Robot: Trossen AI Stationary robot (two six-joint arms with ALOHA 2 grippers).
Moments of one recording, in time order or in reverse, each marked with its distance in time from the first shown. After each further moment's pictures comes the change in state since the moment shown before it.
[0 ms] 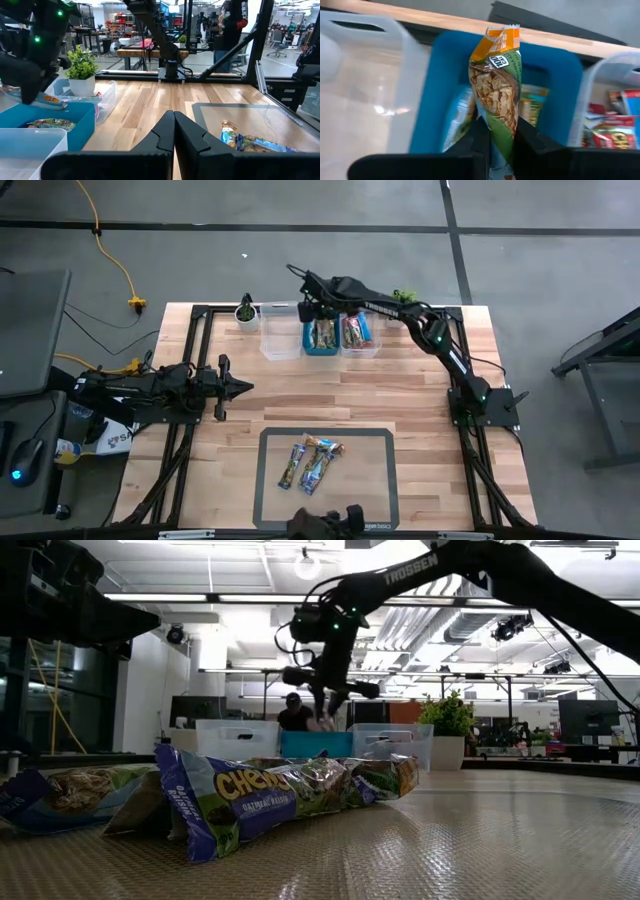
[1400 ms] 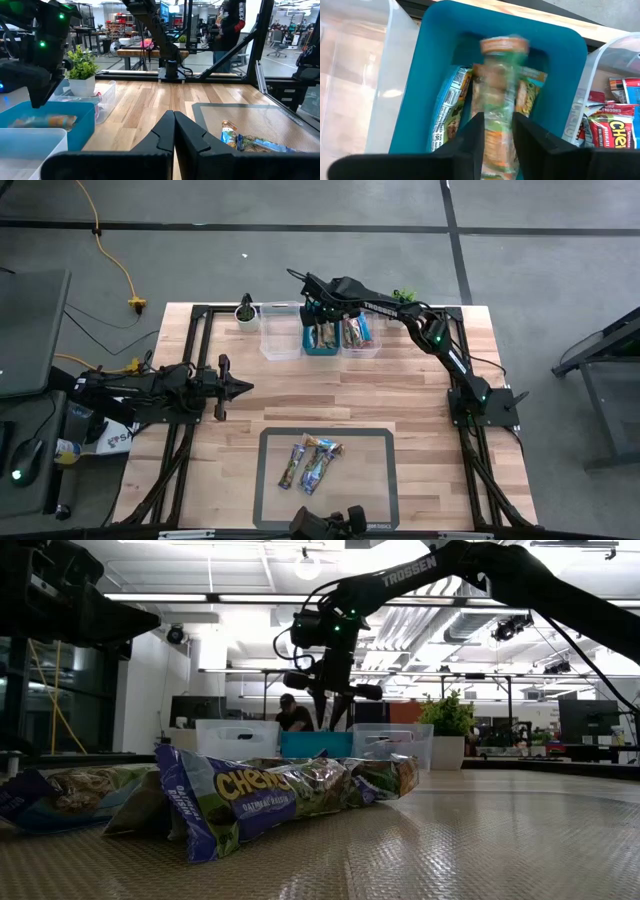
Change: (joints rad) left arm 0.000 0.000 0.000 0.000 0.000 0.000; right arm -0.007 0.010 0.000 -0.055 -0.040 -0.044
